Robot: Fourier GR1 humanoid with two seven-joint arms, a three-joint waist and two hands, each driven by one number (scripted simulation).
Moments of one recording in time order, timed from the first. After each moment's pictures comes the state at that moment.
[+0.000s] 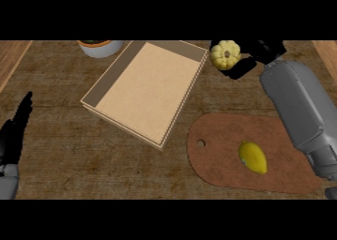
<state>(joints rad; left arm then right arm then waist) -0.11 0.36 0.15 -1.33 -0.23 0.12 0.06 -1.00 -0.29 0.03 -0.71 0.80 -0.05 -0.48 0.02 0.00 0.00</state>
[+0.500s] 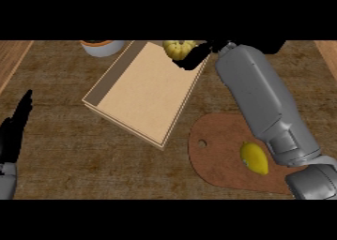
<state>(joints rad) -0.11 0.36 0.16 -1.34 -0.22 0.09 0.06 -1.20 -0.10 -0.03 -0.61 0.72 0.00 -0.32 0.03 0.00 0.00</state>
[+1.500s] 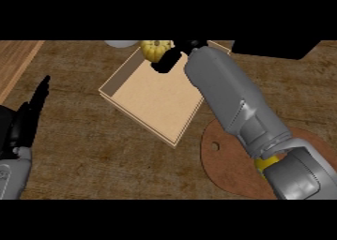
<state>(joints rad) -0.22 0.34 0.11 -1.33 -0.26 0.07 0.07 -1.43 0.00 -0.04 -0.18 0.62 -0.20 -0.17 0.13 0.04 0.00</state>
